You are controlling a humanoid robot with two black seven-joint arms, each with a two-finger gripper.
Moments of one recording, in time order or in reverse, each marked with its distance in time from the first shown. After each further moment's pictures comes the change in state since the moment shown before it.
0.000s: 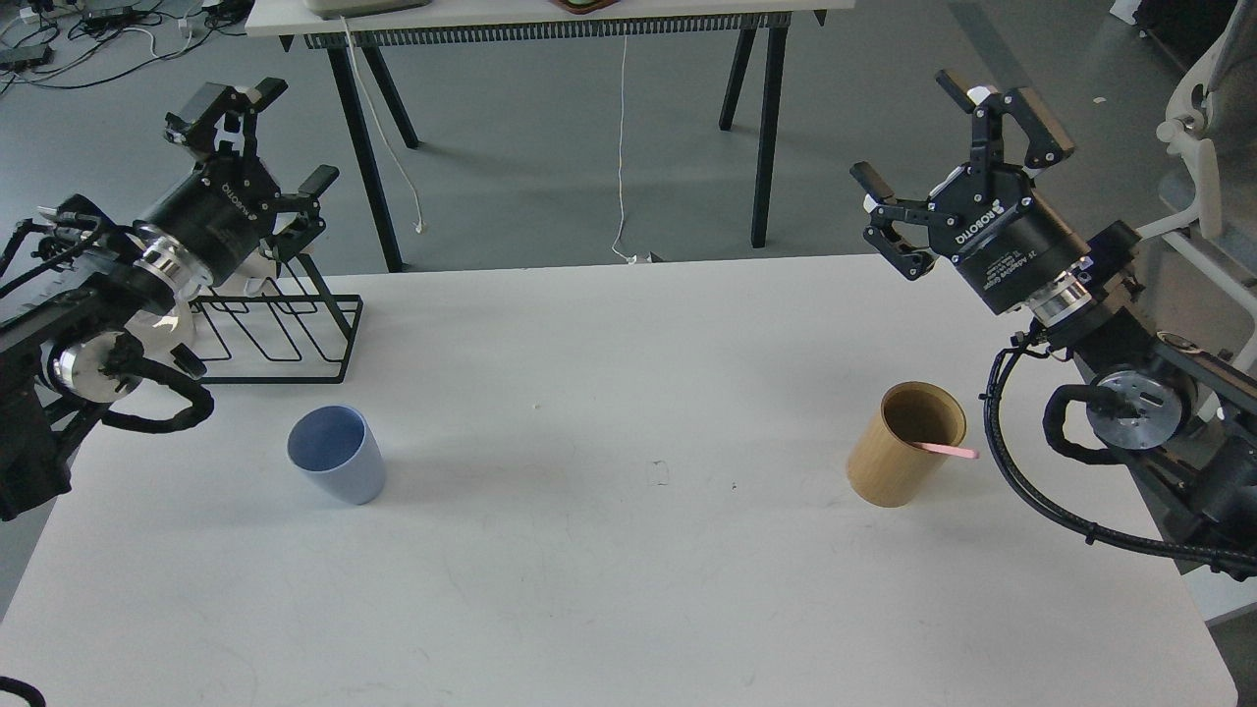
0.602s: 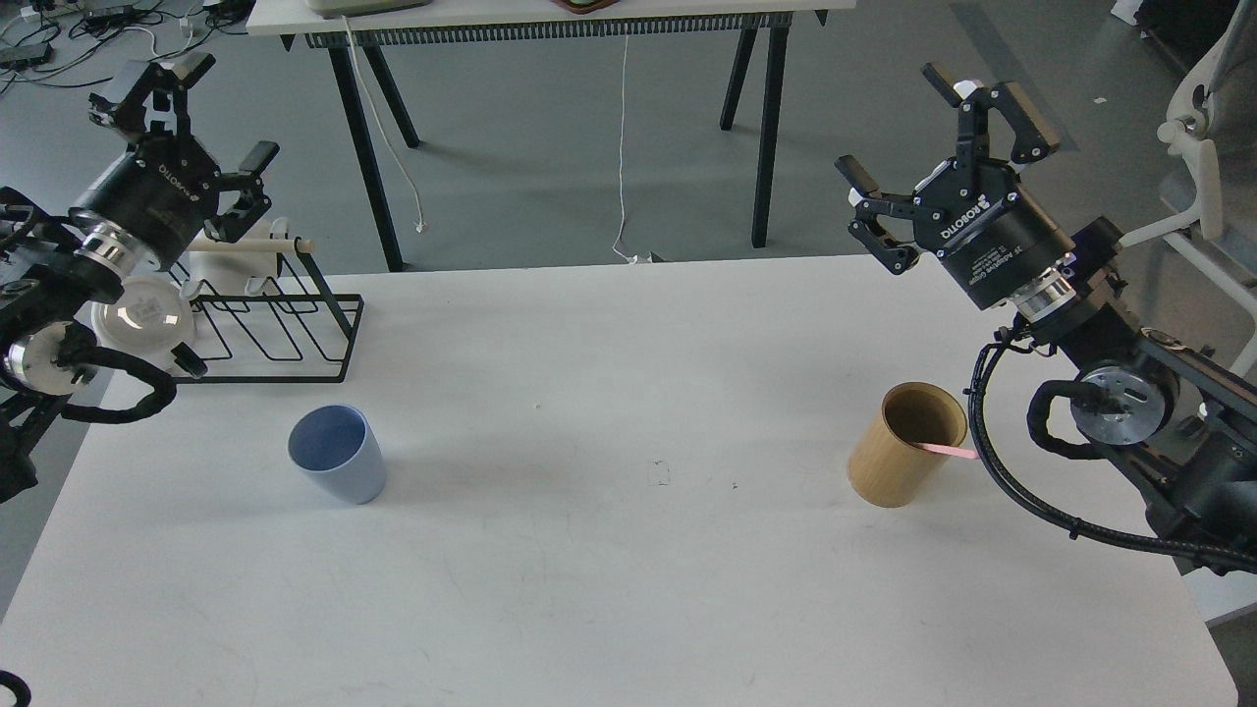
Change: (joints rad) left arm 0.010 0.045 -0.112 0.005 -0.009 0.000 0.000; right arm 0.010 0.010 0.030 0.006 -0.006 0.000 0.000
